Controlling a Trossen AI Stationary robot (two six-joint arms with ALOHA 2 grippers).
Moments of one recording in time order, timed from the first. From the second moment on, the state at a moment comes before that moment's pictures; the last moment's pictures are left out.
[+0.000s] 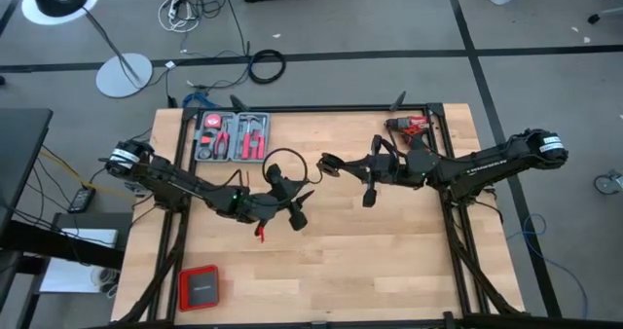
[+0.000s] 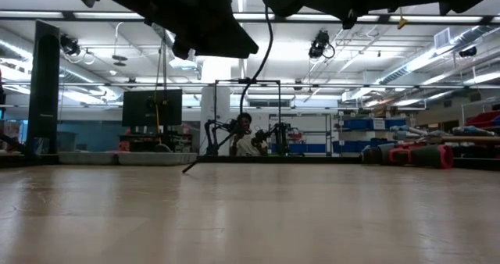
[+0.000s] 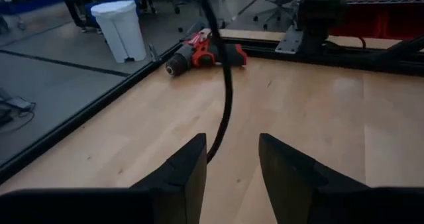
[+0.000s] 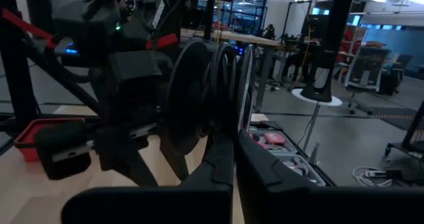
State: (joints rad) left arm -0.28 1.56 0.83 0.37 -0.76 -0.19; right arm 0.10 1.13 0.57 0.60 0.29 -0.13
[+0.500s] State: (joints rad) left arm -0.24 1.61 0.88 0.29 -0.79 -0.19; right arm 0.10 1.13 0.57 0.62 0.29 -0.13
